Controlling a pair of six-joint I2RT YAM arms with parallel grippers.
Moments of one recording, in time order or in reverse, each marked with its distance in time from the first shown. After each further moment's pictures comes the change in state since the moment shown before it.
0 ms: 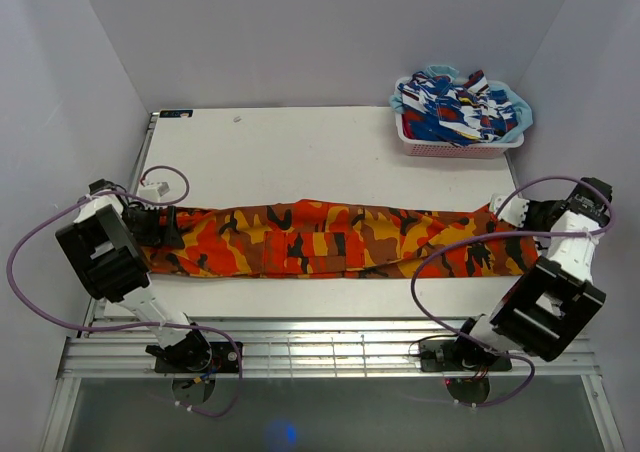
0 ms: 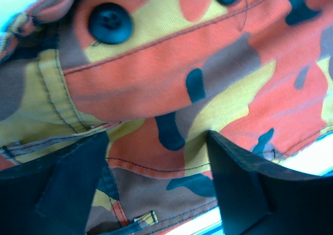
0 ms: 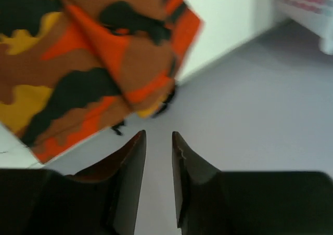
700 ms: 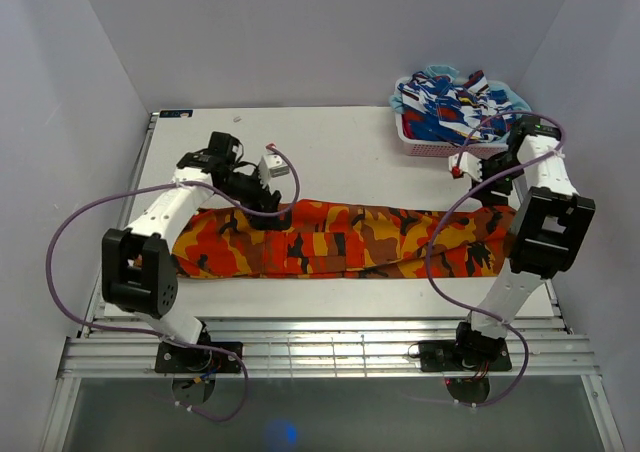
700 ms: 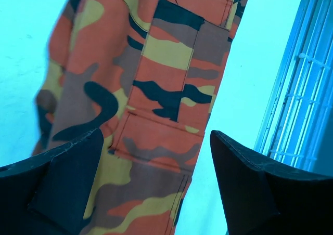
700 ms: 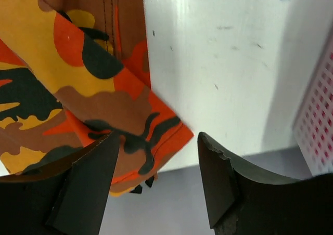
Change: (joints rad) left arm -0.793 -0.225 0.142 -0.053 0.327 0.051; right arm 0.360 0.549 0.608 -0.501 0.142 0.203
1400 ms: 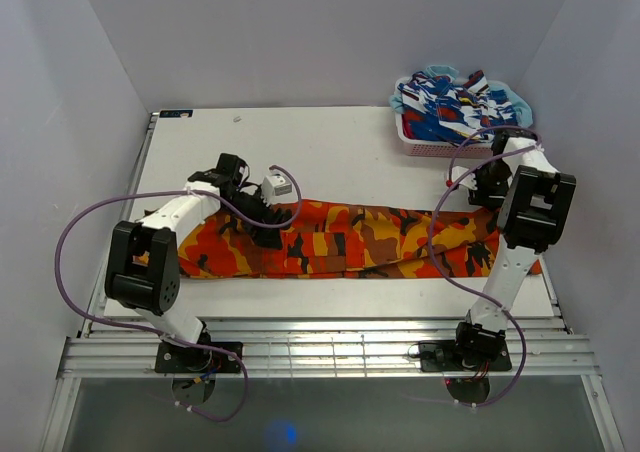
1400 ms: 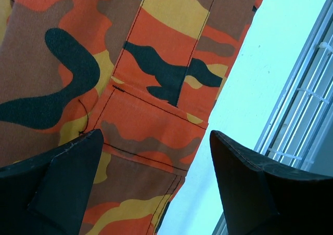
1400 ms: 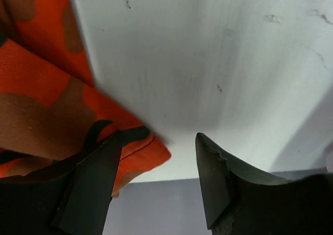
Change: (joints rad) left arm -0.038 0.058 -0.188 0.136 -0.085 -0.125; right arm 0.045 0.283 0.077 0.148 0.264 -0.062
